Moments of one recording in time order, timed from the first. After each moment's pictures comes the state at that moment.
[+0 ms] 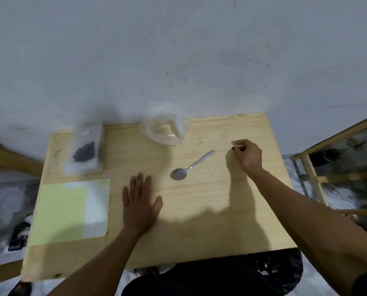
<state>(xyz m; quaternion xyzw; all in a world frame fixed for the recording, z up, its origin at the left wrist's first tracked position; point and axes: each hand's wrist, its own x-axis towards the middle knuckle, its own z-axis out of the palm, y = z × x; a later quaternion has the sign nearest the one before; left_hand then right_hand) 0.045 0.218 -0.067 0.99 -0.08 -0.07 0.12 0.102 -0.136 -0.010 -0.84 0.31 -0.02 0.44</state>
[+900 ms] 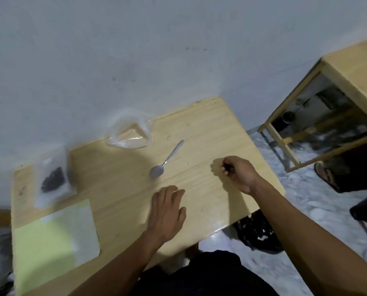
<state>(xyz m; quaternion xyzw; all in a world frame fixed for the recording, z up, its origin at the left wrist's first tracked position) 0.011 0.149 -0.037 0.90 -0.41 -0.09 0.09 -0.023 -0.113 0.026 -0.47 0.45 0.01 0.76</state>
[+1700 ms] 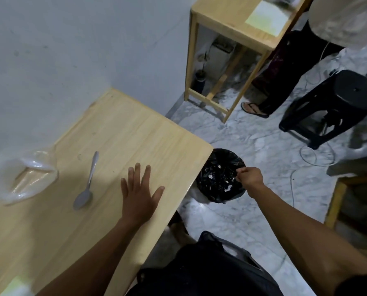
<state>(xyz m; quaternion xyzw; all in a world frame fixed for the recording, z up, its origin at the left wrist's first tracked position) 0.009 0.048 -0.061 0.85 -0.50 -0.17 0.06 -0.274 -0.164 -0.067 -0.42 0.77 -0.08 0.47</state>
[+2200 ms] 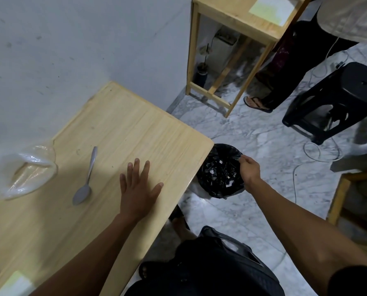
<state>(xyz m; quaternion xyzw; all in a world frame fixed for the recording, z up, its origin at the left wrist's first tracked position) 0.012 0.050 -0.060 0.84 -0.50 -0.20 0.07 -0.266 -0.167 -0.081 -0.35 0.74 -0.18 0.54</state>
